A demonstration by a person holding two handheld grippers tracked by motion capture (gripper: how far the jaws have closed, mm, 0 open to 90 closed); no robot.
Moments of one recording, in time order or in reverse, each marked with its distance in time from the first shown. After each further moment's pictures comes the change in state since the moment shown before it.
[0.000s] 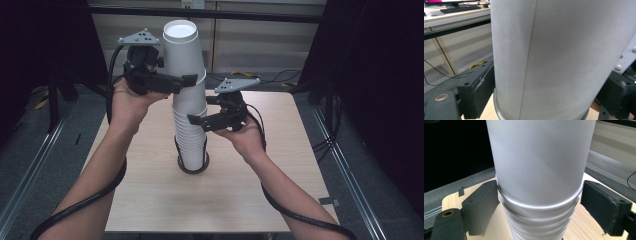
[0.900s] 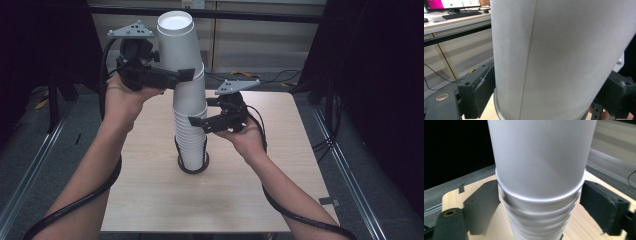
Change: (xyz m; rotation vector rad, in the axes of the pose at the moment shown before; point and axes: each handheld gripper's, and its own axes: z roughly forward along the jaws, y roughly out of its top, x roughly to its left) left arm -0.001 0.010 -0.014 -0.022 0.003 0.014; right arm -0.001 -0.004 0.000 0.019 0.008 -0.006
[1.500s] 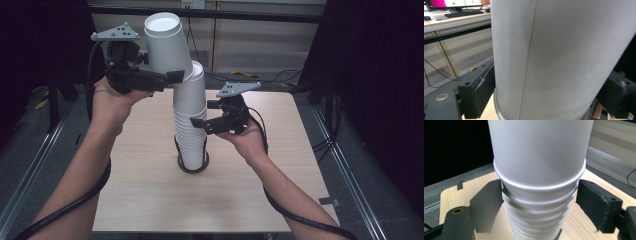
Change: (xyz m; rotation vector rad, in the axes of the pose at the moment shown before) left arm 0.007 -0.008 -0.021 0.002 0.002 -0.012; right arm -0.002 -0.007 -0.001 0.009 -0.006 -0.009
